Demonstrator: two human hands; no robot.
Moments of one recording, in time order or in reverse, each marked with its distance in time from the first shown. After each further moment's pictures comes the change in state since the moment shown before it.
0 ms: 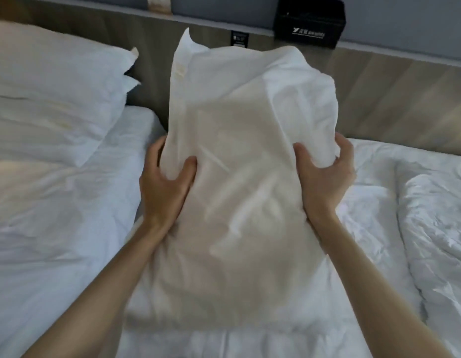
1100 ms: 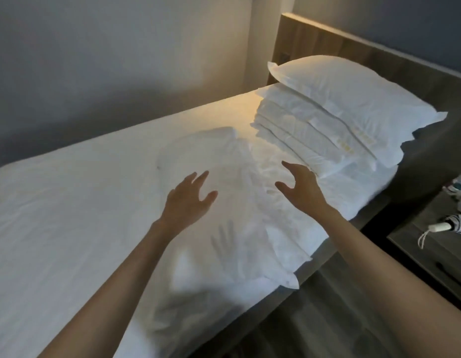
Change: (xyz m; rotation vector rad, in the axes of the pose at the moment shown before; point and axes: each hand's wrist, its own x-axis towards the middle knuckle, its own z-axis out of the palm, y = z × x) left_hand -0.092 -0.155 -0.655 0.863 0.148 -0.559; right_hand -0.525 -0.184 0.392 -0.280 -1.380 -0.814
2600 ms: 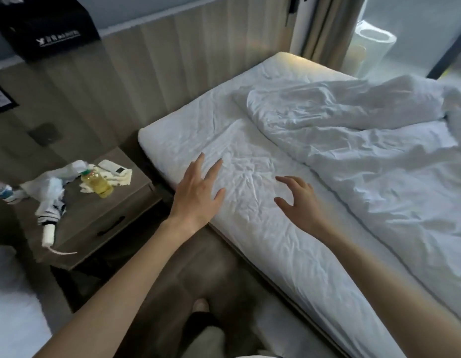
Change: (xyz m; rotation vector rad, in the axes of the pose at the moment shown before) left_hand -0.340 0.671 0.433 0.112 -0.712 1.733; right_hand -0.670 0.366 -0.240 -0.023 0.890 1.449
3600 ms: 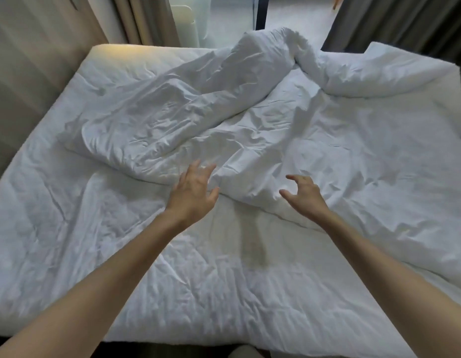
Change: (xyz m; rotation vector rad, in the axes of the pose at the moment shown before) left_hand 0.357 0.175 0.185 -0.010 -0.473 0.519; right_hand 0.142 0.267 -0.068 0.195 0.273 0.903
